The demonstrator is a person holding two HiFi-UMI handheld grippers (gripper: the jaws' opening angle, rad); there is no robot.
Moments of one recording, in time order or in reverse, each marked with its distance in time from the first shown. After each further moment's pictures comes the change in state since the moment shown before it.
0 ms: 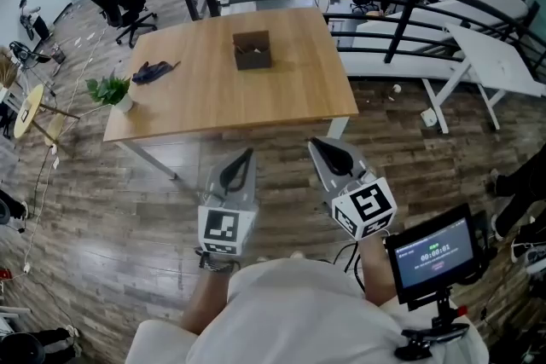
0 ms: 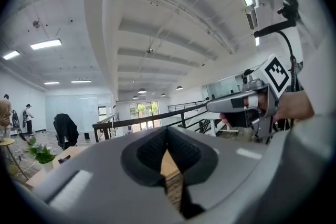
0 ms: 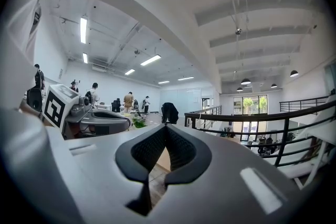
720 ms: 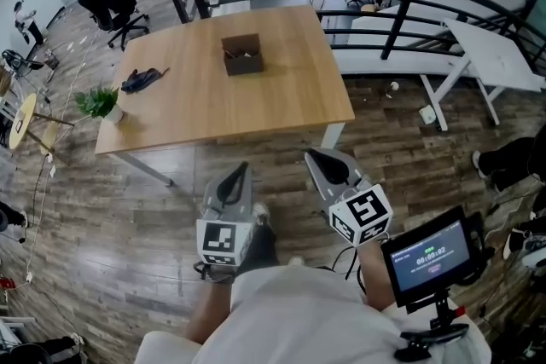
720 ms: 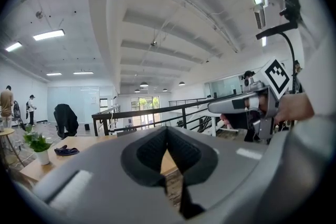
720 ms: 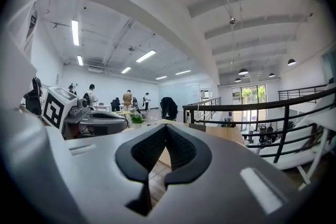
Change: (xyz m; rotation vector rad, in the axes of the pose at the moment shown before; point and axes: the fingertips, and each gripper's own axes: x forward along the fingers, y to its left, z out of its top) left arm 0.008 0.002 -0.027 -0.056 0.050 0.007; right arm 0.008 -0.011 -0.027 0.070 0.050 -0.002
